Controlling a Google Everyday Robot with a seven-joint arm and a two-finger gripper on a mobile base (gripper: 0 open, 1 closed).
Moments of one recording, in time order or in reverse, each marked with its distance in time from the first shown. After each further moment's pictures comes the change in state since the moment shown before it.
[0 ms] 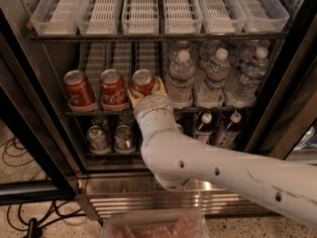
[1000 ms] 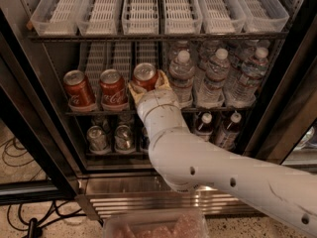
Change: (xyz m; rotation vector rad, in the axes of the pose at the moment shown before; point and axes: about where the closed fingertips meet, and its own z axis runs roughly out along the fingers) arm -0.034 -0.011 -0.024 -0.020 -0.045 0.000
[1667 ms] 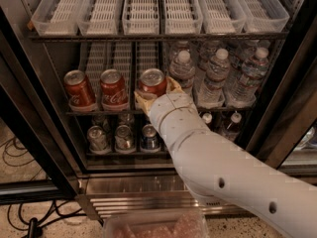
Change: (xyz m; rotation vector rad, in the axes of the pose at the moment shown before) arm -0.004 -0.016 -0.043 -0.071 0.085 0.003
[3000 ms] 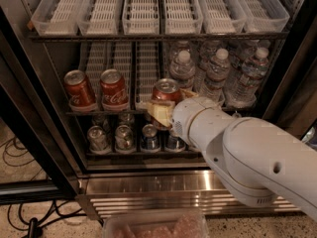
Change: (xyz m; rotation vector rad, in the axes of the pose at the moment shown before) arm 0.025 -0.014 -0.029 -0.181 0.125 0.160
